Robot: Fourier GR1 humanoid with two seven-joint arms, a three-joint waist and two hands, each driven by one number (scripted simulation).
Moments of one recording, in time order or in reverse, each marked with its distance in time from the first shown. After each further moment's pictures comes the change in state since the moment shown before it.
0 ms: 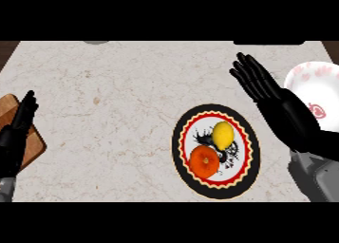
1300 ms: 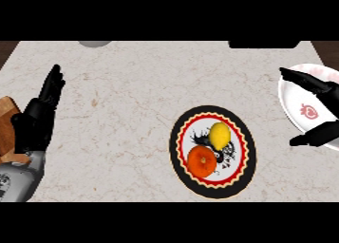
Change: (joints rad) left arm -0.191 -0.122 -0.043 -0.071 -0.069 0.044 0.210; right arm -0.066 -0.281 -0.115 0.581 0.309 0.311 -0.366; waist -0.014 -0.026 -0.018
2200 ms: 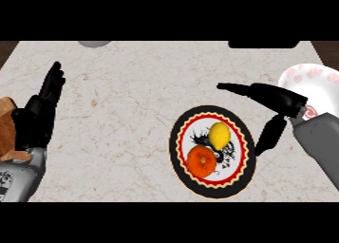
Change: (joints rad) left arm -0.013 -0.045 0.047 -0.006 -0.054 -0.043 0.038; right arm -0.175 0.146 0.222 -0.132 0.272 0.179 0.422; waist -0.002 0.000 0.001
